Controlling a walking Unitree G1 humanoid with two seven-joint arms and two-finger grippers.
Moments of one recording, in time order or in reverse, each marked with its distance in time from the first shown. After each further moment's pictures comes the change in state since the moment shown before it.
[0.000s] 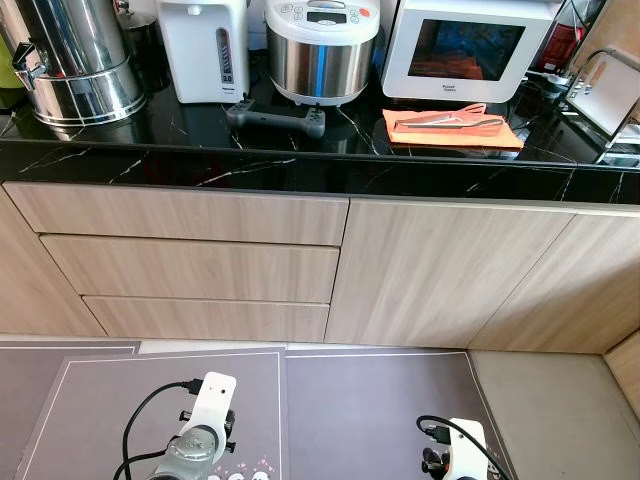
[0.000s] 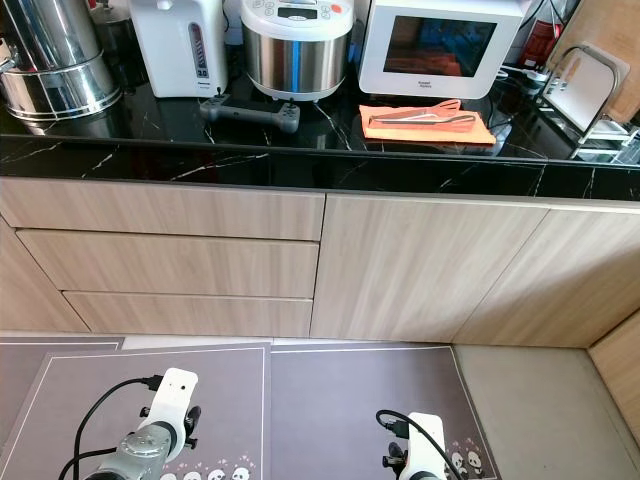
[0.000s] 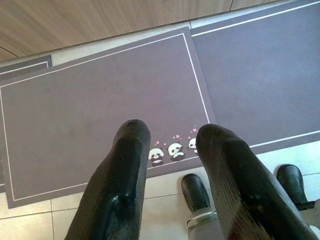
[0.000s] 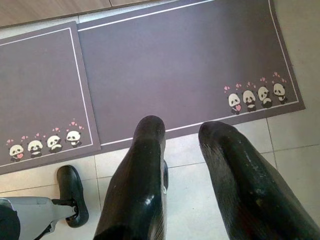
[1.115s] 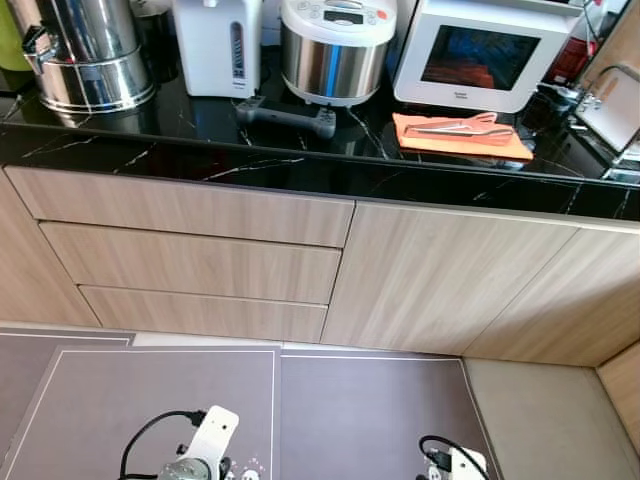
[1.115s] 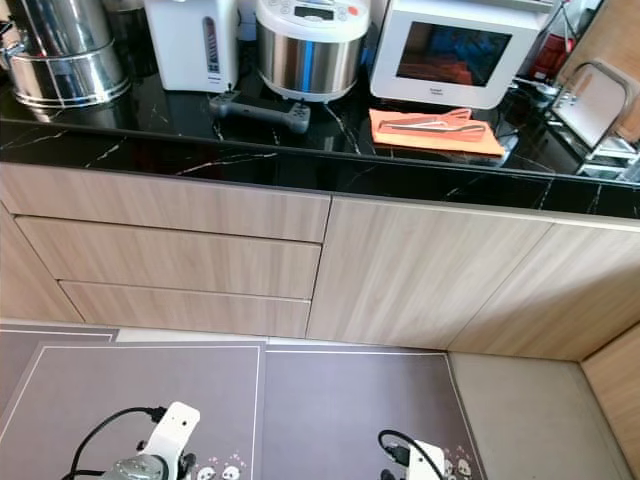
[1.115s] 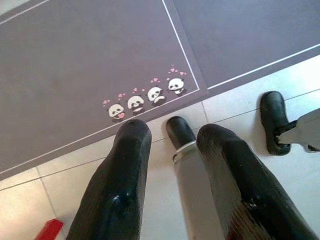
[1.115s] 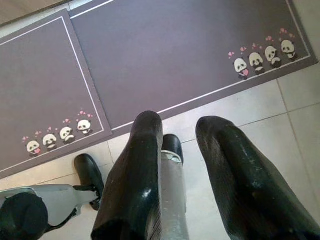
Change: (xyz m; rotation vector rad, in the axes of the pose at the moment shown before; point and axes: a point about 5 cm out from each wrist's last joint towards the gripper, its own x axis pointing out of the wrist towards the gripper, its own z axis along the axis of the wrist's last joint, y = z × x) left arm -0.008 -0.004 -0.039 0.153 0.215 -0.135; right arm -0.008 0.011 -0.035 0.189 0.059 0.020
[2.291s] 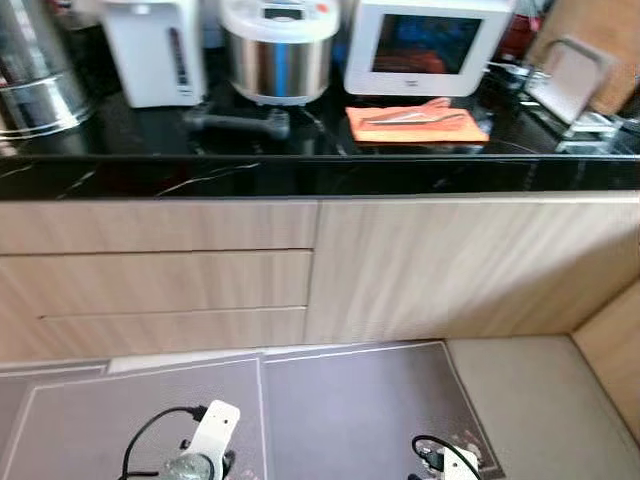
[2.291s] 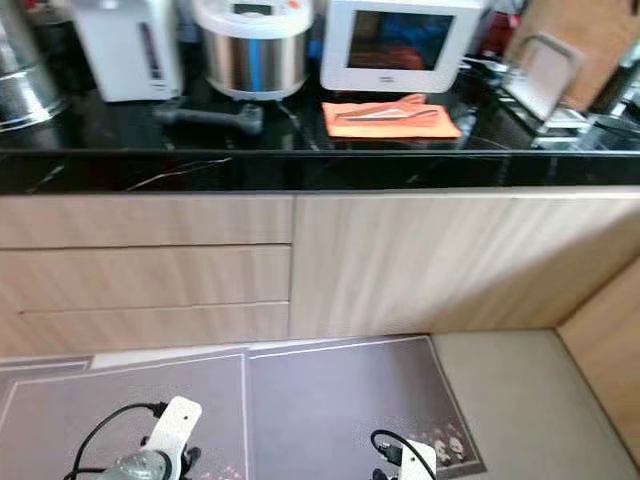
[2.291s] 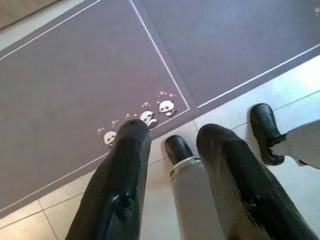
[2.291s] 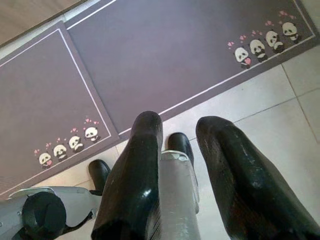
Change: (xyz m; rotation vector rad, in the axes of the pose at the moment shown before) left arm 0.000 -0.004 0.005 -0.059 -0.040 -0.021; right arm 0.001 0.009 -0.003 -0.019 0.002 0.028
